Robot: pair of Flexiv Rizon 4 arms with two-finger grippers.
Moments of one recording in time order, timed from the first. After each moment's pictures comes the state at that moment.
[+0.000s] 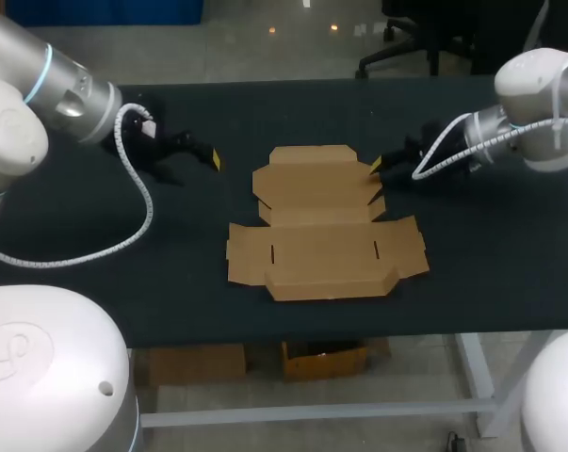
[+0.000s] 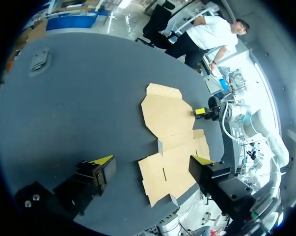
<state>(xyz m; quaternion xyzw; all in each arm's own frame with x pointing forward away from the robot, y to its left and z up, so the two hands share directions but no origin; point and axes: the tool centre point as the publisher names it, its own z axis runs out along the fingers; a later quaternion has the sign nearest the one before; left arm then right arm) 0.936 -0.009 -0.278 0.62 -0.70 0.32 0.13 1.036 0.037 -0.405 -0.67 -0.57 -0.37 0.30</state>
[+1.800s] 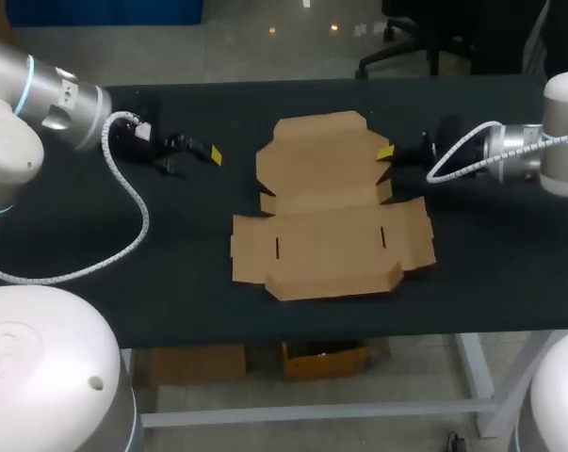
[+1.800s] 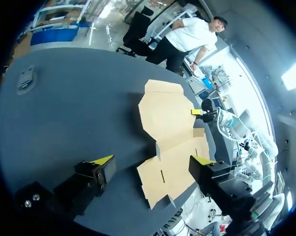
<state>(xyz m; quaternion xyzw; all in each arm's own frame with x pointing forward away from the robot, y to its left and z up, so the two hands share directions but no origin) 0.939 -0.017 -0.267 0.56 -0.72 0.39 0.12 1.029 0.040 -0.341 -0.57 -0.55 -0.54 0.28</state>
